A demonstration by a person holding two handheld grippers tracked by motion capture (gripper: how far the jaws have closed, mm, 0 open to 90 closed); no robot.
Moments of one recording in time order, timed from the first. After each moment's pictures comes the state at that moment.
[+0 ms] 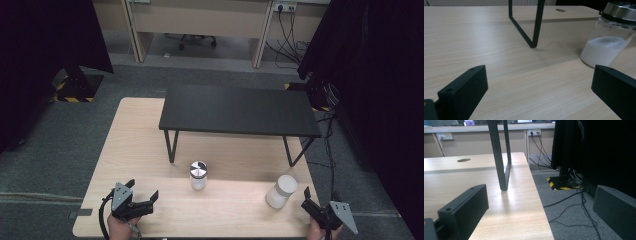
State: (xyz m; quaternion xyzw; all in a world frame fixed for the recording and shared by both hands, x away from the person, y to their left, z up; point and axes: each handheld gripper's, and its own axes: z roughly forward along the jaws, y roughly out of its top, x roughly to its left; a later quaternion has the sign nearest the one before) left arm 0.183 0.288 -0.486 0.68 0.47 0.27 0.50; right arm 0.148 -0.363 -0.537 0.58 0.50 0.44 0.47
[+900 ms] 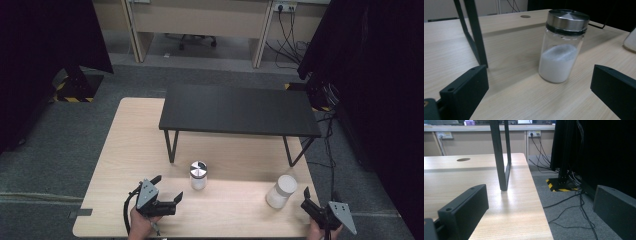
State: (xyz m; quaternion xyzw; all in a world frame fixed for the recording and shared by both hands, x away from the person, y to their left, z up) left arm 0.208 0.247 -0.487 0.71 0.38 0.24 0.54; right arm 0.147 -0.361 -0.539 0.57 0.50 0.44 0.48
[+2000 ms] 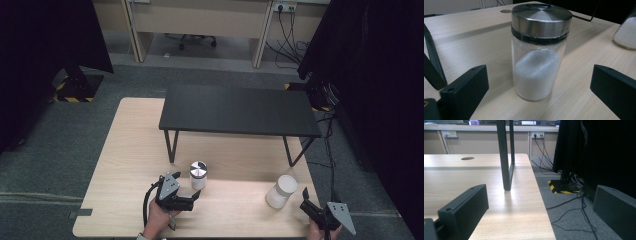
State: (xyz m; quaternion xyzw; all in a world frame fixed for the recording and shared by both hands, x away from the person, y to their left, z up) left arm 0.243 0.209 -0.482 0.75 0.35 0.21 0.52; right arm 0.146 -0.363 -0.540 0.55 0.51 0.44 0.48
